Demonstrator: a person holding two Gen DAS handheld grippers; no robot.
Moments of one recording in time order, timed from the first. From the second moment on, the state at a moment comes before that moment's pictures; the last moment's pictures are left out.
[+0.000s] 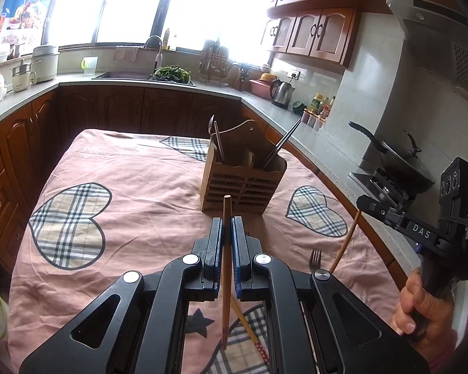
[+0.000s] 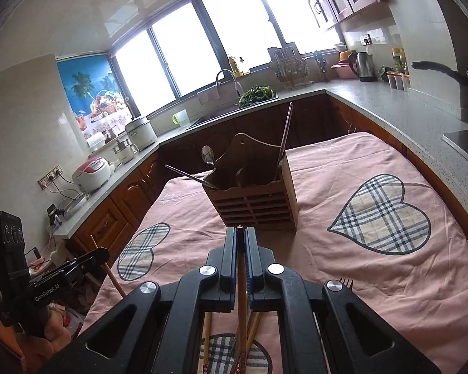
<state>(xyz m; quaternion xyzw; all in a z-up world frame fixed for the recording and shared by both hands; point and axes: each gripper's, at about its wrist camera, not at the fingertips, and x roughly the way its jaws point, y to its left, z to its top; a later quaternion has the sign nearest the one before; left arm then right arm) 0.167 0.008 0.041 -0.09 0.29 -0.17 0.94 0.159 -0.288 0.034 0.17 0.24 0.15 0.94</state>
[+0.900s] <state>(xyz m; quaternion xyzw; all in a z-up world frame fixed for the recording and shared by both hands) 0.206 0.016 0.108 -0.16 0.15 -0.14 0.97 0.180 -0.309 0.093 0.18 0.15 0.13 0.96</state>
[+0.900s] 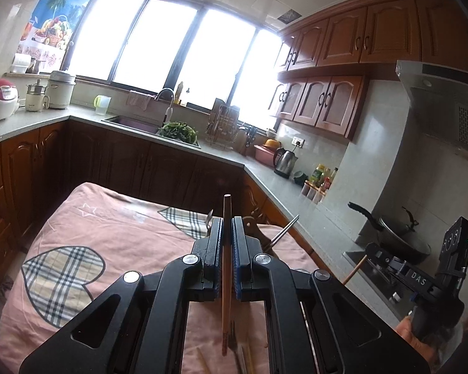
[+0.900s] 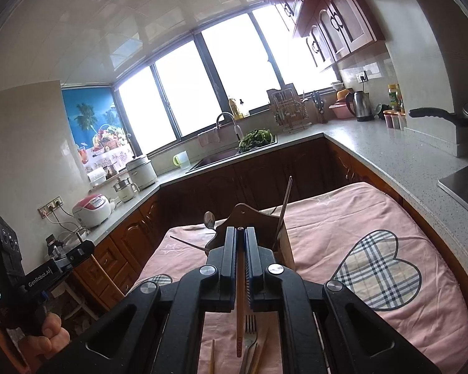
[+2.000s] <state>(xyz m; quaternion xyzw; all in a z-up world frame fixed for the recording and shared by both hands) 0.381 -0.025 0.055 -0.18 0.14 -0.07 0.97 0.329 -0.323 0.072 0.20 0.13 0.07 0.97</state>
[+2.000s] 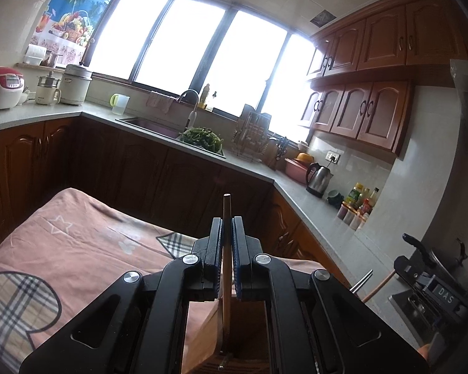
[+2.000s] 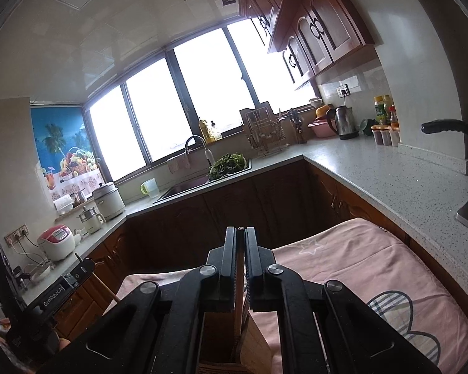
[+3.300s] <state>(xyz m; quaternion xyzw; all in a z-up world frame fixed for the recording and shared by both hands) 0.333 -0.018 0.054 -0.16 0.20 -0.08 0.96 0.293 -0.334 0.058 0.25 0.15 0.09 0.95</state>
